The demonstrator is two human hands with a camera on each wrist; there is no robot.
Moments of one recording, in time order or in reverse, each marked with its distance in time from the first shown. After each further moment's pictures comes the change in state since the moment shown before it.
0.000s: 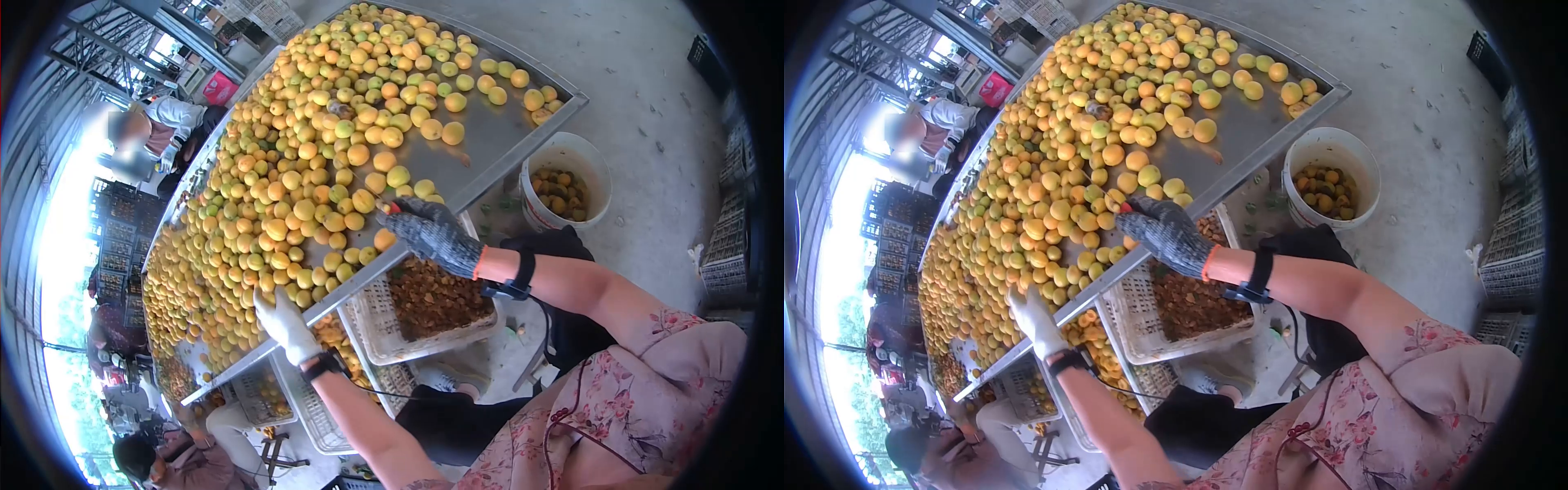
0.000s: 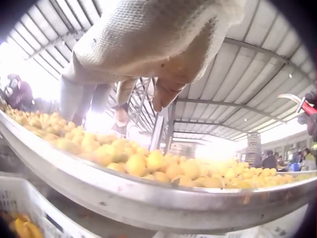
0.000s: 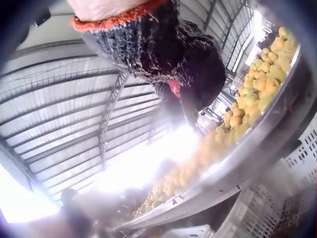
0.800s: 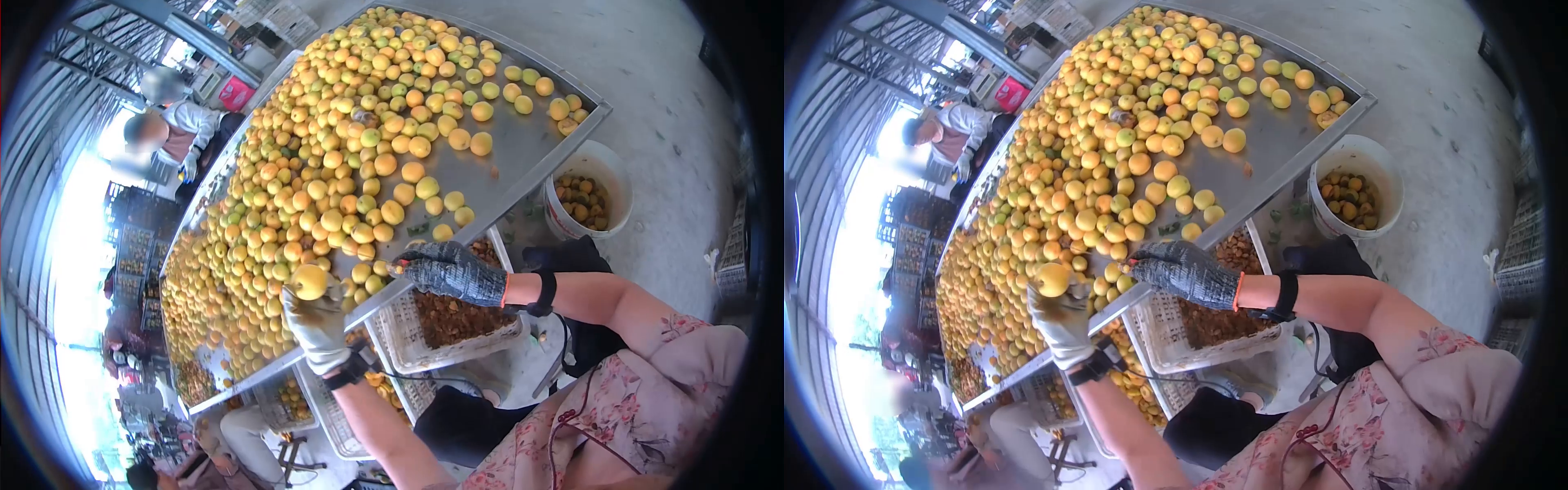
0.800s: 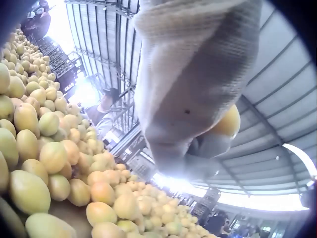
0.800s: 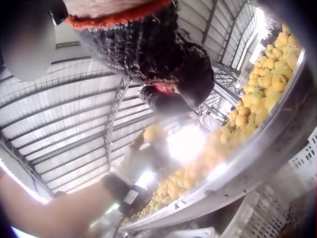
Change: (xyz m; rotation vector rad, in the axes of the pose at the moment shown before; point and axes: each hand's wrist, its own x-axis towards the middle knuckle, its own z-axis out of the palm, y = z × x) left_hand -0.012 0.070 -0.003 -1.255 -0.577 -0.143; right_hand -0.005 0.017 0.010 0.358 -0.273 0.246
